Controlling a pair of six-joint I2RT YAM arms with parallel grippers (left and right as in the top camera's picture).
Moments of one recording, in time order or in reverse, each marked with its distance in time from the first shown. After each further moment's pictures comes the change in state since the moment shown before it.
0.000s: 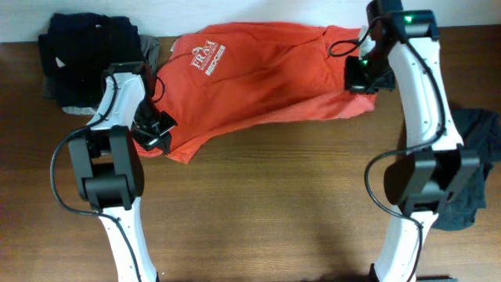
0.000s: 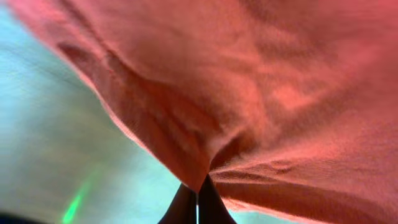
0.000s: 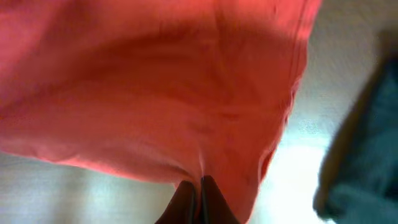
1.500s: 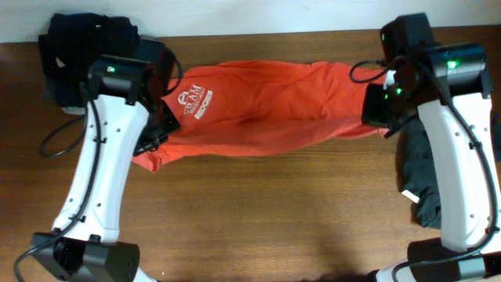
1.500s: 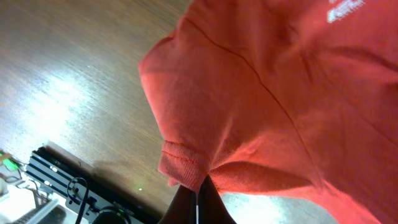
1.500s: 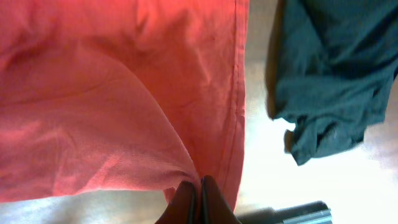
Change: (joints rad) left arm -0.262 -0.571 -0.004 -0.232 -0.320 -0.135; right arm 0.109 -0.475 -0.276 -0.138 0.200 0.201
